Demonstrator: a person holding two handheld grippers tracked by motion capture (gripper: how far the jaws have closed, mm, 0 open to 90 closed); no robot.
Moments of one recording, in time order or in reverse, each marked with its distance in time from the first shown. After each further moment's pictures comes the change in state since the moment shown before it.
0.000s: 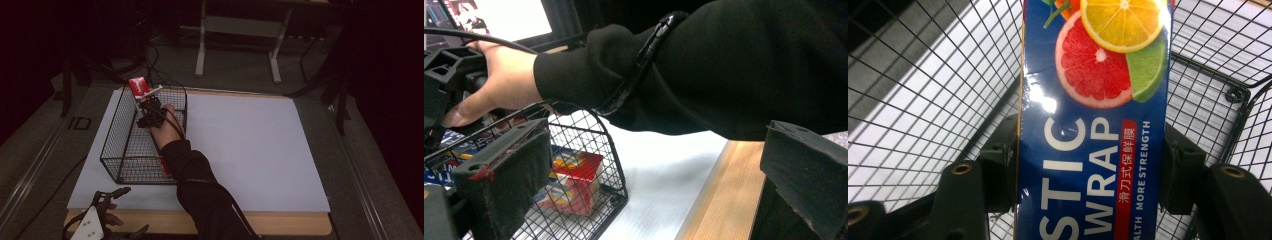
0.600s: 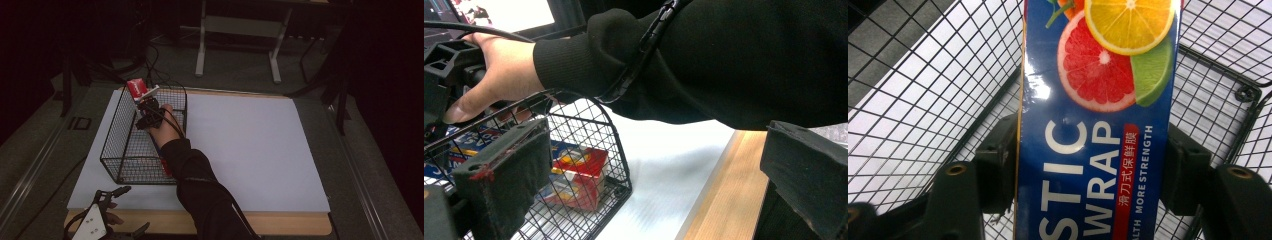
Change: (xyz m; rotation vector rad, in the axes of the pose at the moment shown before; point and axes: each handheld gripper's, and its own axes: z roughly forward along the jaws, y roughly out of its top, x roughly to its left) left arm 0.001 -0.002 0.003 0.029 0.010 -0.001; right arm 0.001 0.002 0.005 0.039 0.013 -0.029
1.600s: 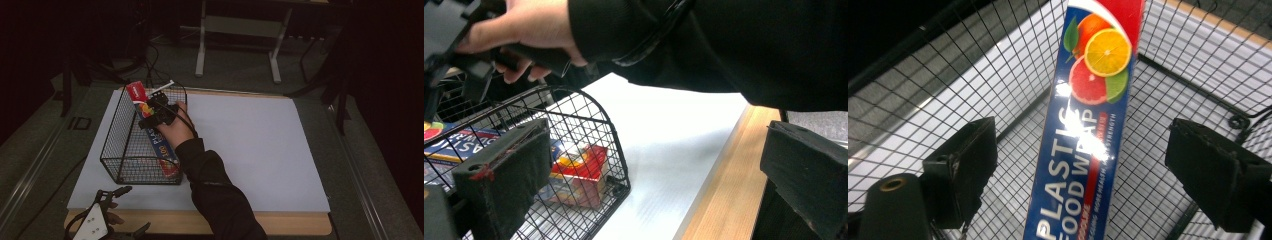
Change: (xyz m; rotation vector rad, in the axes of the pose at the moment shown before) left arm 0.000 -0.001 0.002 0.011 -0.006 0.000; right arm -0.019 -0.012 -0.054 -0.130 0.148 -0.081
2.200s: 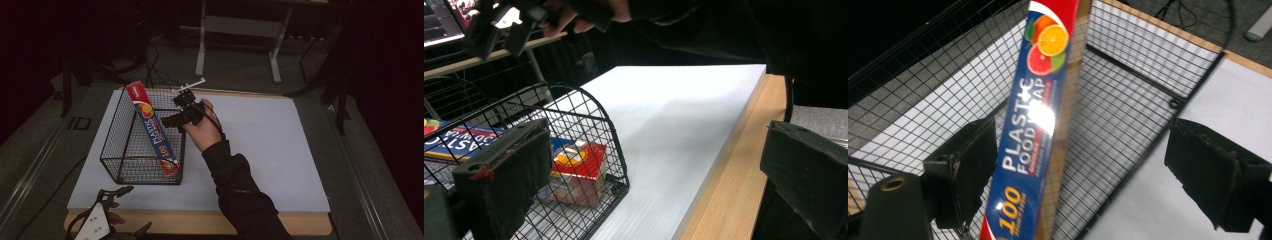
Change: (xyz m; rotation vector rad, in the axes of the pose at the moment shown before) left arm 0.000 -0.001 0.003 0.010 -0.001 -0.001; right arm -0.037 -0.025 -0.066 -0.065 -0.002 0.001
